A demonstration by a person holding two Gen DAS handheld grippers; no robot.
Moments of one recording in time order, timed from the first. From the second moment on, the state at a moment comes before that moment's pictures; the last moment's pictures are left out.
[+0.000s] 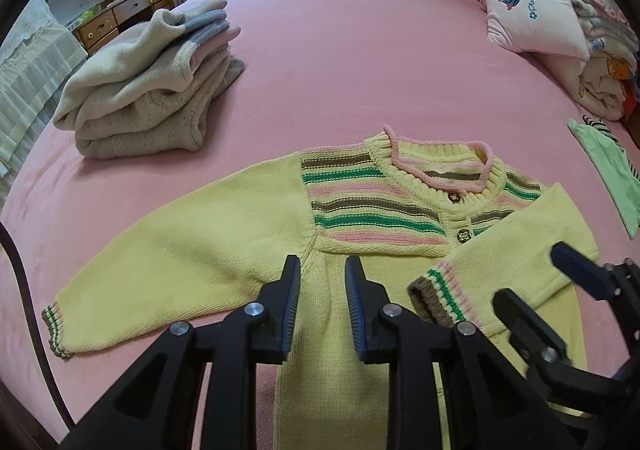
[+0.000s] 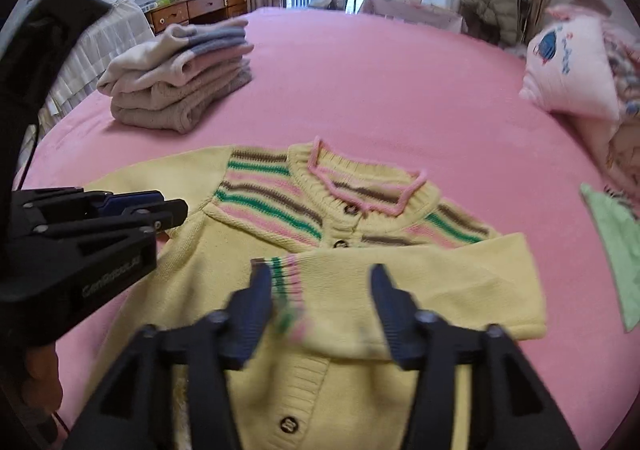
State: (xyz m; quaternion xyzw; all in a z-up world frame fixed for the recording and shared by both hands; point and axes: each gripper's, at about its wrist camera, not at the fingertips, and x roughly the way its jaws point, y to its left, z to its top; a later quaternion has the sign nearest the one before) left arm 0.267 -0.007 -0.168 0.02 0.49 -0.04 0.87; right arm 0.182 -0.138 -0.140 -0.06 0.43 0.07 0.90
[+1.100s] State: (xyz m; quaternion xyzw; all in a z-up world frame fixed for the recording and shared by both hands) left arm 0.281 -0.061 -0.236 -0.12 0.58 -0.18 0.79; right arm 0.135 -0.302 -0.156 0.03 0.42 -0.07 0.91
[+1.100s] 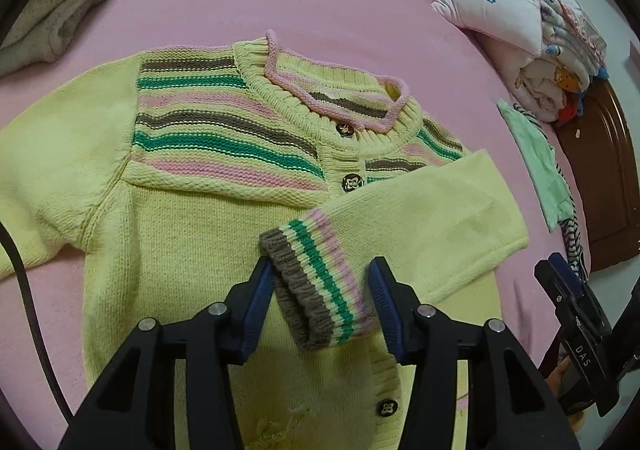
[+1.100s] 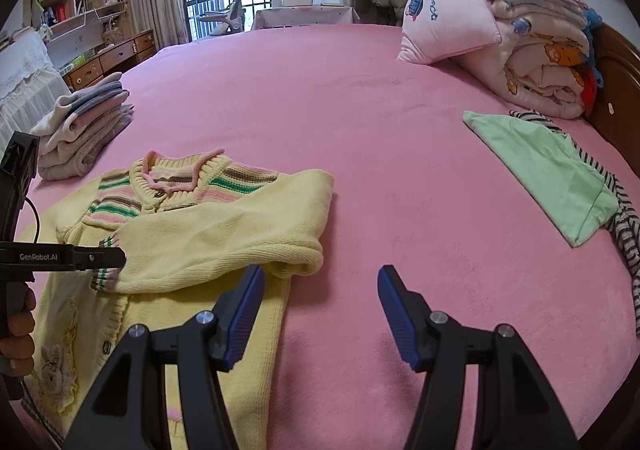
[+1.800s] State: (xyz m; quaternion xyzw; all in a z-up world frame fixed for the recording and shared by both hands) left arm 0.285 -0.081 -0.239 -0.10 0.57 -0.21 0.79; right arm 0.138 -0.308 -0.166 0.03 0.43 -0.07 0.90
